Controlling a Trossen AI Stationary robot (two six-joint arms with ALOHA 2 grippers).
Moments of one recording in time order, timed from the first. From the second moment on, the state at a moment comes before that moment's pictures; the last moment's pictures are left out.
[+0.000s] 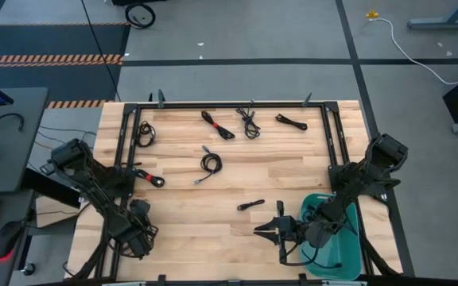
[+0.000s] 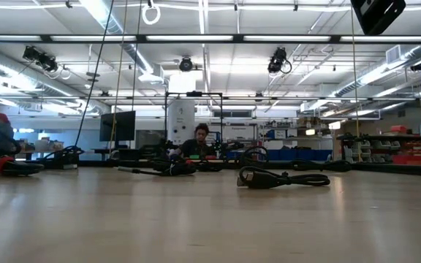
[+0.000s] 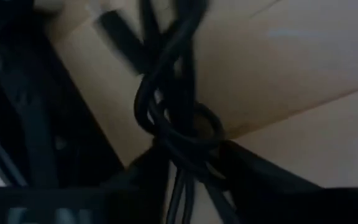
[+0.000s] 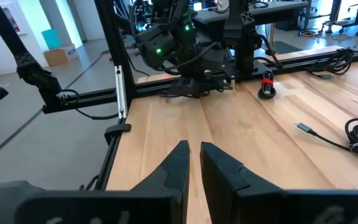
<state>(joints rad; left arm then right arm) -0.98 1.60 0.75 -0.93 0.02 -2.03 0.80 1.65 0.75 0.68 0.81 0.34</state>
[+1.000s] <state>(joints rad) -0.67 1.57 0.74 0.66 -0.59 -0.17 0.70 1.65 0.75 0.79 0.62 0.31</state>
